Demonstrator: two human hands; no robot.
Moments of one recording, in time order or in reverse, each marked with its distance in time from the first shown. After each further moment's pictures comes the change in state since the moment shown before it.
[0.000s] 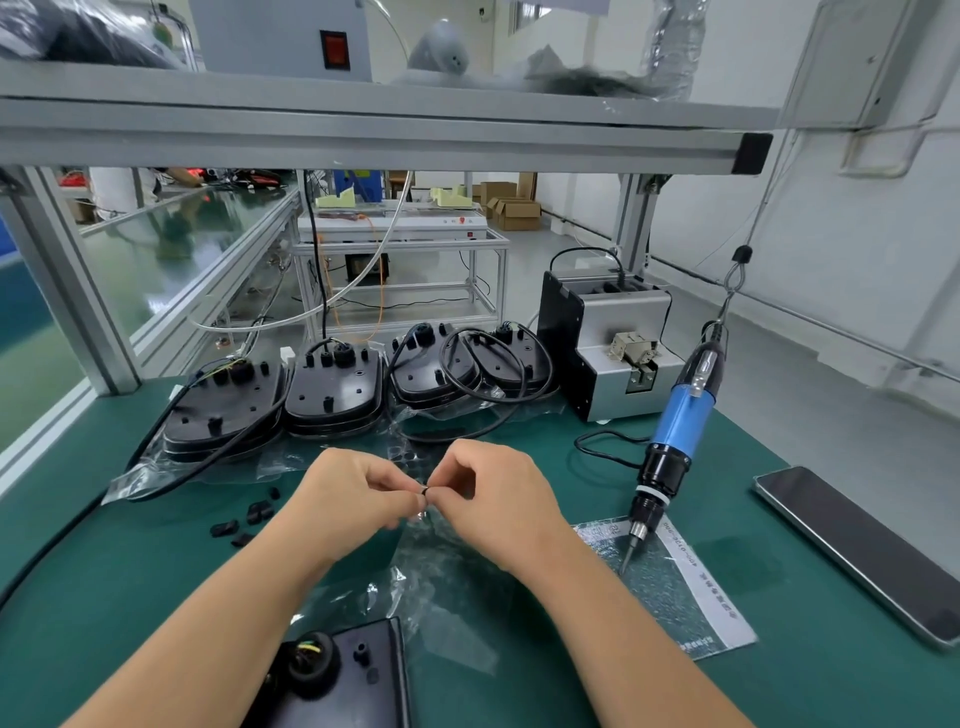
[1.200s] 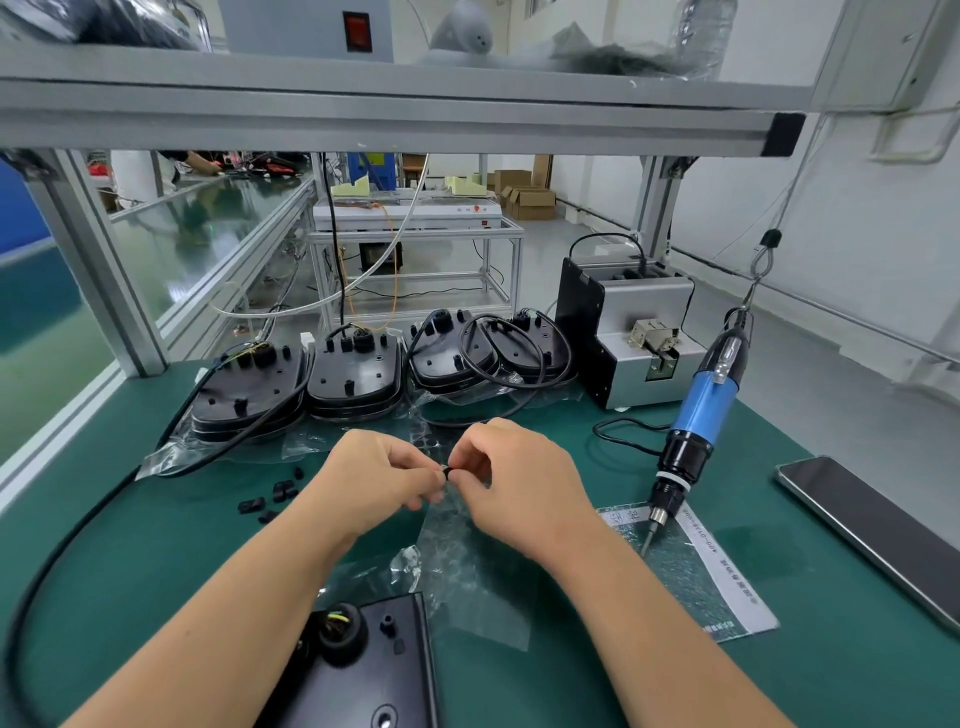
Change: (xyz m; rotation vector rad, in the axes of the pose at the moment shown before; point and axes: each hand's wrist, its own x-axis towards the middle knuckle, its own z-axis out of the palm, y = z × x) left_hand 0.001 -0.001 0.000 -0.060 -0.028 -0.017; right_hand -0.002 -0.001 0.000 -0.204 0.042 -0.146
